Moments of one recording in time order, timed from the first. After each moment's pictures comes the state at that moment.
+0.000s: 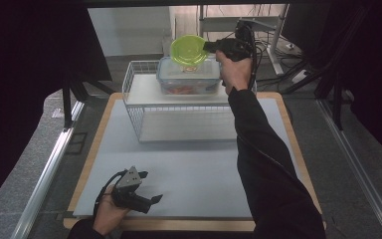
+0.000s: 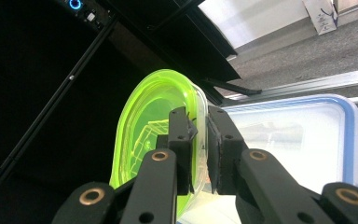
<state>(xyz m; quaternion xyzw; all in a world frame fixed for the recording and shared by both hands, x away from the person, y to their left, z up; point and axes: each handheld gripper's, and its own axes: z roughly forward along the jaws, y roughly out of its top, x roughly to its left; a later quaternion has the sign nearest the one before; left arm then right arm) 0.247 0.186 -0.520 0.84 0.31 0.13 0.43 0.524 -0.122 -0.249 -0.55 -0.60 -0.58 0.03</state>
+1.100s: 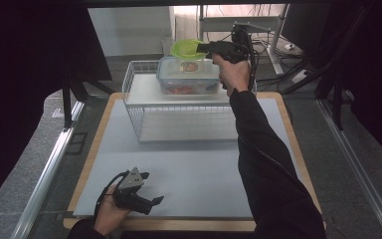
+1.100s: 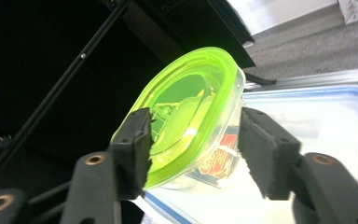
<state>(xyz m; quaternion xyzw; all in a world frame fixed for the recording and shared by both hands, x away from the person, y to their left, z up) 0.246 0.182 -0.521 0.85 0.30 0.13 0.42 0.533 -0.120 -0.262 -0.51 -0.64 -0.57 0.06</state>
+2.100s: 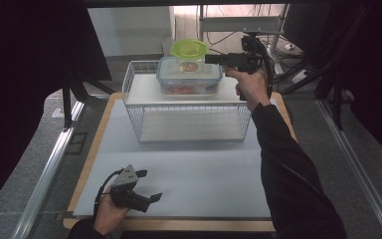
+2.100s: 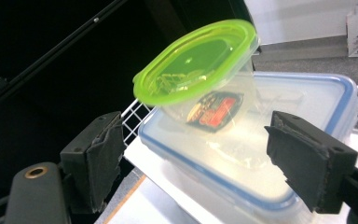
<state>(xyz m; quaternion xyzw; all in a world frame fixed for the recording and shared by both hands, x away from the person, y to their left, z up) 0.248 0.191 -0.517 0.81 0.32 0.11 0.47 0.493 -0.150 -0.259 -0.42 -0.70 -0.57 0.01</state>
